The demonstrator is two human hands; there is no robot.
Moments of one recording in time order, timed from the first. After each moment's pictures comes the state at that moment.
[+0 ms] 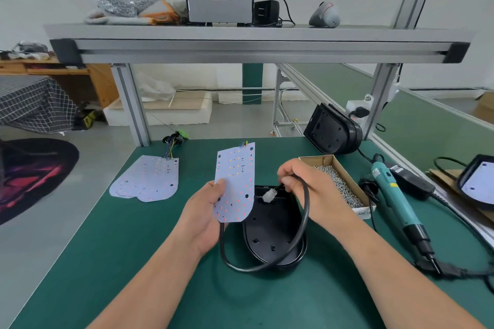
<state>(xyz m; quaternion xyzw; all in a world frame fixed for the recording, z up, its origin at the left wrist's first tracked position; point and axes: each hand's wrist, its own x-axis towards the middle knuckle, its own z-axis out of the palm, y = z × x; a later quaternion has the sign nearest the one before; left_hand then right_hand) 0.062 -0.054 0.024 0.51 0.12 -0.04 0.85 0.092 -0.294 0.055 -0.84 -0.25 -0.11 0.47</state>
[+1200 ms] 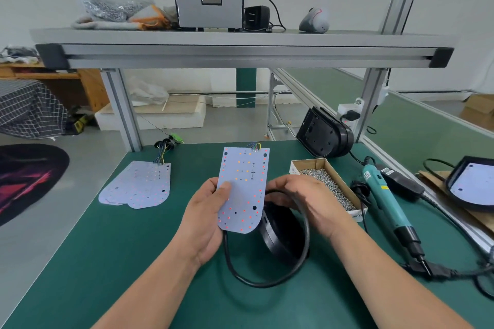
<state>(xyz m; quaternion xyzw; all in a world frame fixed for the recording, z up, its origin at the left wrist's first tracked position) 0.052 -0.073 0.035 0.53 0.04 0.00 0.85 0.109 -0.293 0.042 -0.65 -0.11 0.16 0.74</state>
